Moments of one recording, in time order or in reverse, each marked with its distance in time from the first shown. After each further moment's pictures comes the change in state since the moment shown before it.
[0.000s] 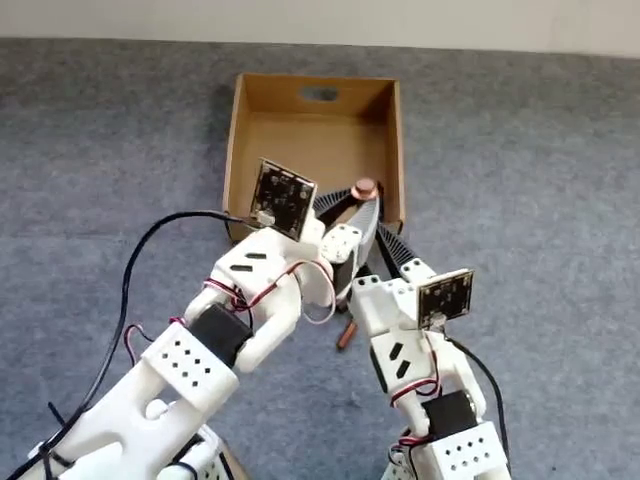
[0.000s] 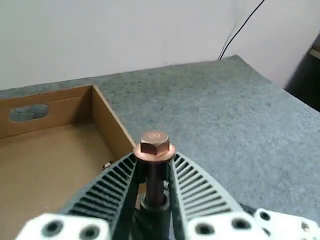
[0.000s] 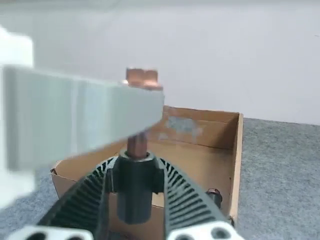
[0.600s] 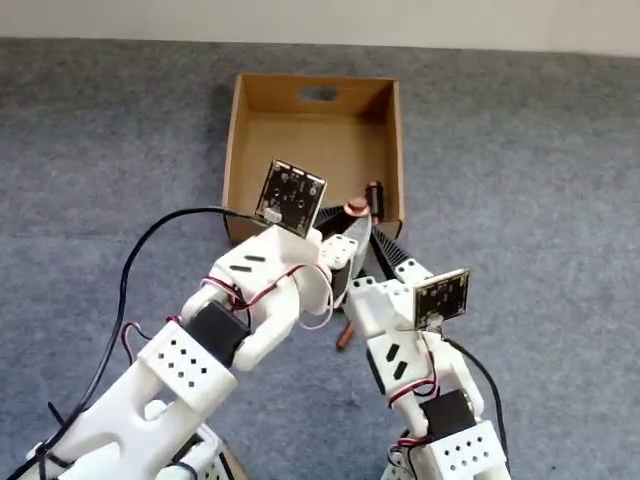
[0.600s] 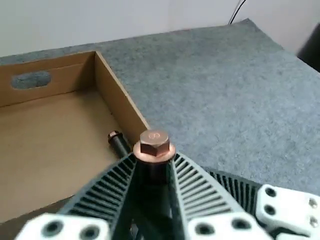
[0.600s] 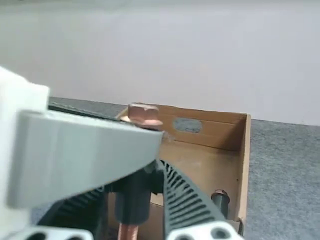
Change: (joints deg) left arm 0.0 0.0 -3.4 12.7 0.2; right arm -0.2 0.0 0.0 0.0 -0.1
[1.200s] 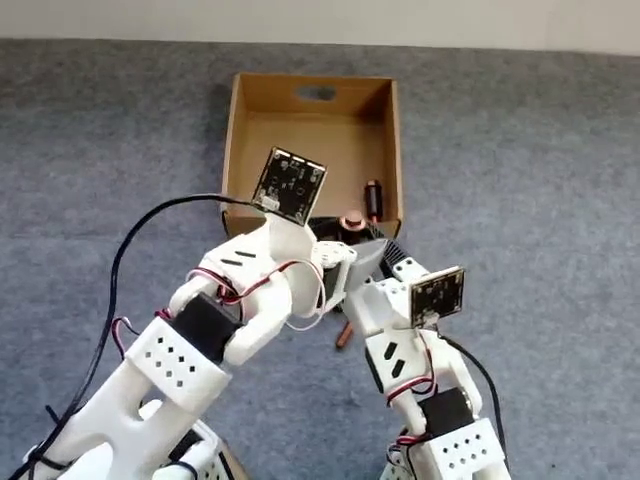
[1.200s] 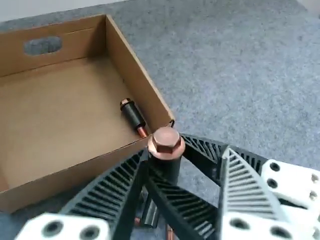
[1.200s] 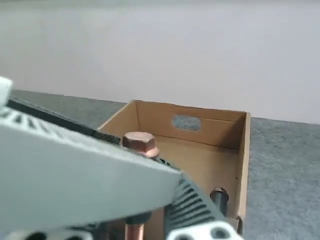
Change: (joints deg) left arm -0.4 -0.2 -6.4 14.5 -0.3; right arm 0.4 0.1 0.0 0.0 0.1
